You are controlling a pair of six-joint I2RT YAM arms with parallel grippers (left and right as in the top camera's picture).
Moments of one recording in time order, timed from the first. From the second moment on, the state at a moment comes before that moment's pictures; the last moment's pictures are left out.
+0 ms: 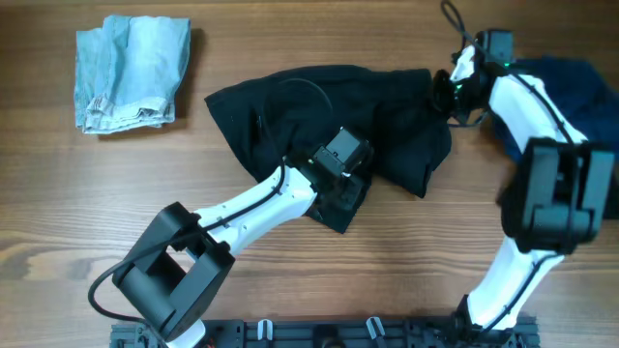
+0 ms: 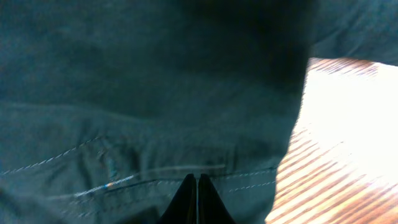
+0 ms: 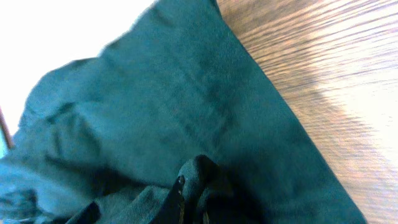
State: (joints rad) left arm -0.80 1.81 1.16 -0.52 0.01 -0.31; right arm -0.09 2.04 1.49 -0.67 -0.45 0.40
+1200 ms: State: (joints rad) left arm -0.94 1.75 1.17 -0.80 -0.01 -0.26; right arm -0.10 1.76 1.49 -0.90 -0.26 0.38
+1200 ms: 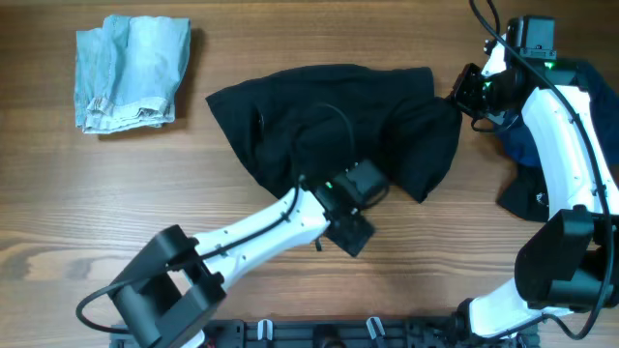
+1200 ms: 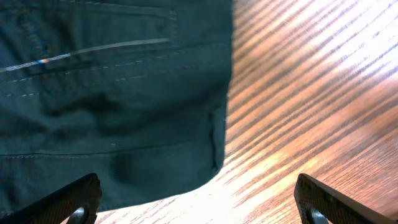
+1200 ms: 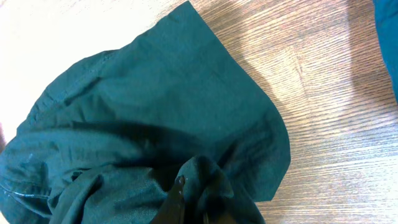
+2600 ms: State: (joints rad) left arm -0.91 1.58 1.18 -1.07 -0.26 -0.39; right arm -0.10 1.65 1.49 -1.06 -0.19 0.37
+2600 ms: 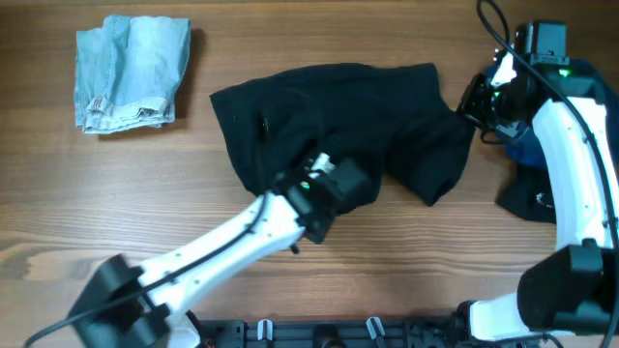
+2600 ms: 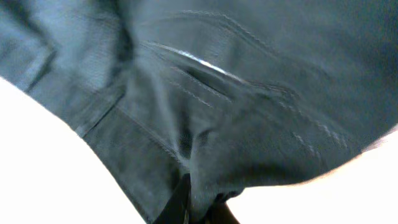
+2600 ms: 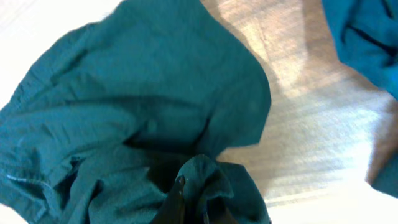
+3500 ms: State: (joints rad) left arm -0.54 1.14 1.18 -1.14 -0.28 -0.45; right arm -0.10 1.35 1.49 -1.22 -0.11 0.37
